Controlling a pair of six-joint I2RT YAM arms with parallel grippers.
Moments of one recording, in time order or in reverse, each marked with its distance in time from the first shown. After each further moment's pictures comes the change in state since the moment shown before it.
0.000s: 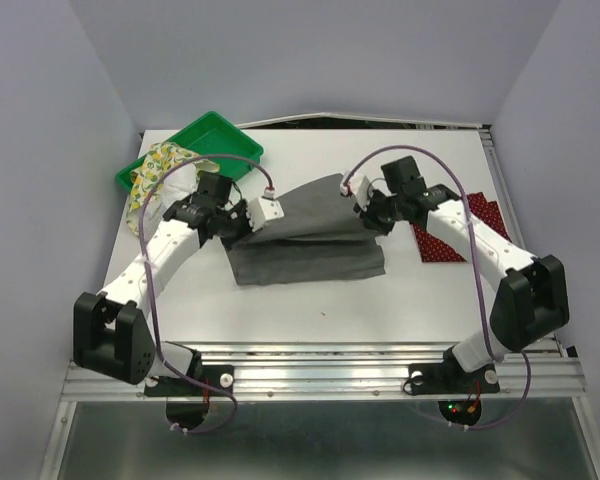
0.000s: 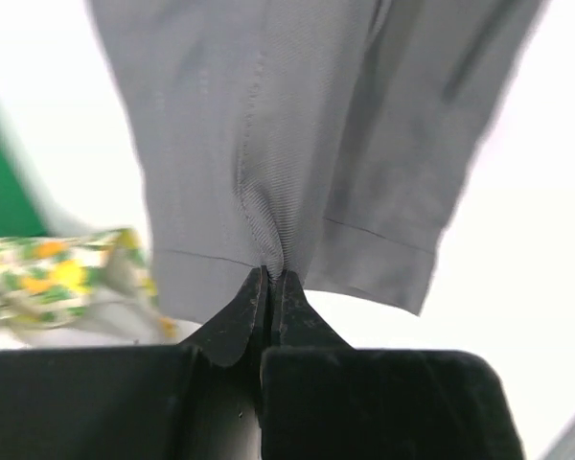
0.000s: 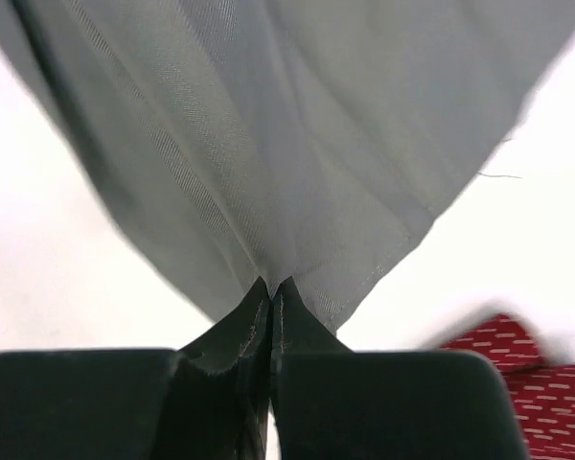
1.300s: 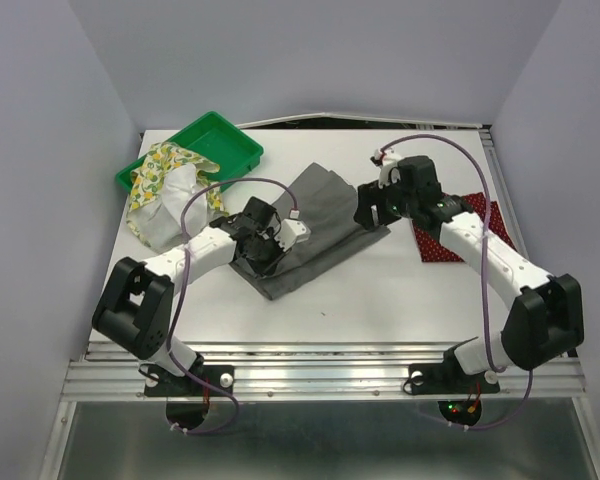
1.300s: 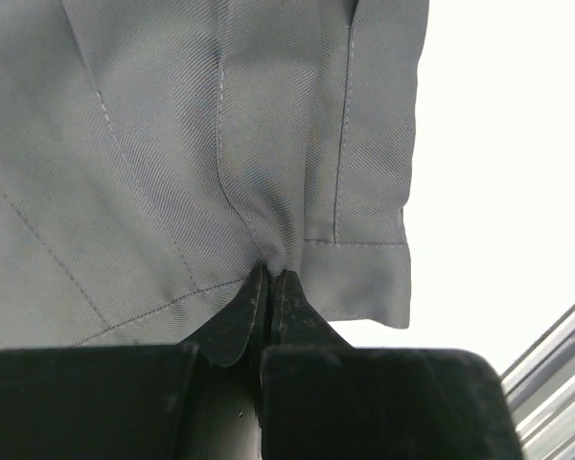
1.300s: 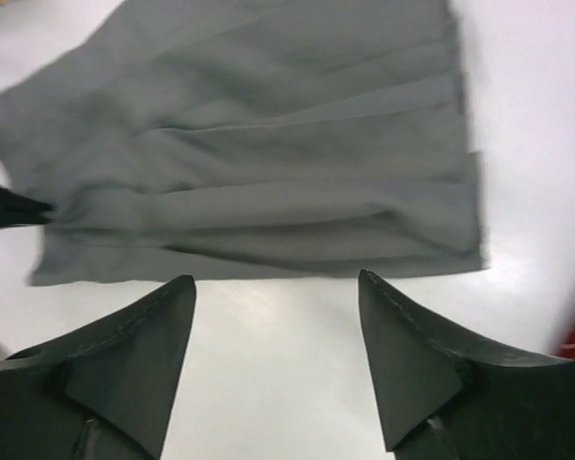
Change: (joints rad) left arm -0.244 0.151 -0.158 0.140 -0.072 -0.440; right arm -0.026 -0.121 -0.138 0.239 0.054 0.655
